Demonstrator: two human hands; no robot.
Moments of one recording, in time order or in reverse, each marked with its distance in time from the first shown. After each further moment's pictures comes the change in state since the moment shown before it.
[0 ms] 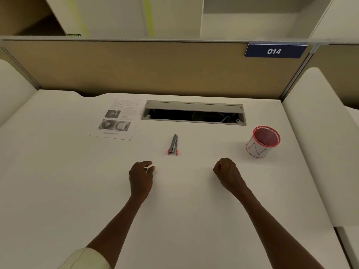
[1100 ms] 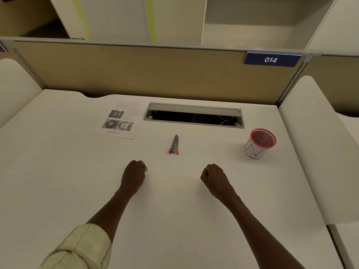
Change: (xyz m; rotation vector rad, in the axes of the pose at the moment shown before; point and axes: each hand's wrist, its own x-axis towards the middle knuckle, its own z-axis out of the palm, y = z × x) left_hand 0.020 -0.023 -0.028 0.321 -0.276 -0.001; right_hand -0.020 -0.051 -0.001 0.080 -0.300 0.172
